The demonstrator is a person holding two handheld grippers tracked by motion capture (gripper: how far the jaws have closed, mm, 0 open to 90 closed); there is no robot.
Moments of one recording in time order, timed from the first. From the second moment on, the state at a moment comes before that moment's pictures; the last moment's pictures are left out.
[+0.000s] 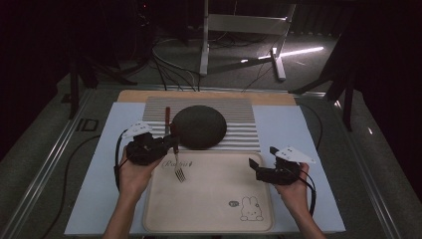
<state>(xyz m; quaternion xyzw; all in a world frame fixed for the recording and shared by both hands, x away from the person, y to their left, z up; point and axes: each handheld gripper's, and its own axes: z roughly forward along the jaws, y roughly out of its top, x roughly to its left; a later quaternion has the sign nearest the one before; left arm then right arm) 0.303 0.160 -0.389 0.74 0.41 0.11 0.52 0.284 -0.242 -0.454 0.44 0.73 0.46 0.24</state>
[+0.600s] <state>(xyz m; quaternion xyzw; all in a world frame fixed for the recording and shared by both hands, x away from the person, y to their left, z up) 0.282 0.185 -0.401 0.76 0.41 0.07 0.50 0.281 -0.263 -0.456 0.46 0.71 0.46 0.25</state>
